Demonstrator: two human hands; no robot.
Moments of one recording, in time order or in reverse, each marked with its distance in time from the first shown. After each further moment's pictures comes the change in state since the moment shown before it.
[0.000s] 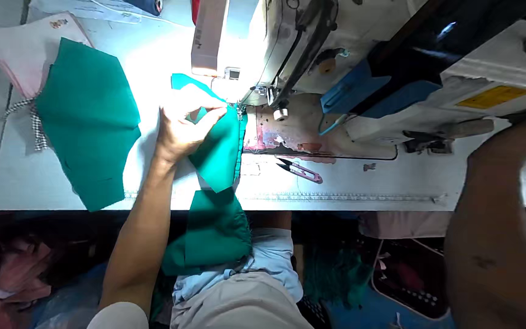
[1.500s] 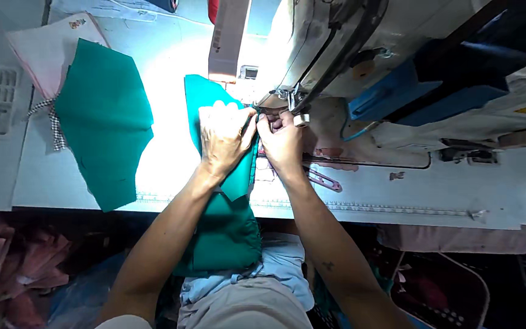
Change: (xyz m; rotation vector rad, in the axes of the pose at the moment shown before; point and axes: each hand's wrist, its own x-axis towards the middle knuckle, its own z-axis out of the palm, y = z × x) left_hand -0.018 0.003 0.064 0.651 0.075 -0.066; right_hand -0.225 -0.027 0.194 -0.063 -0.626 -0.156
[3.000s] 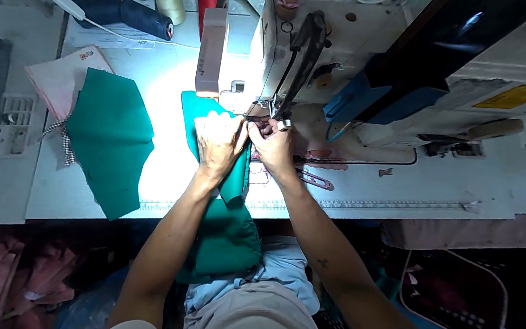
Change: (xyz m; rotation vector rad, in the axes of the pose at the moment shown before) left_hand 0.002 -0.003 0.002 0.057 -0.035 0.031; right_hand 0.002 0.004 0.000 0.135 -0.005 0.010
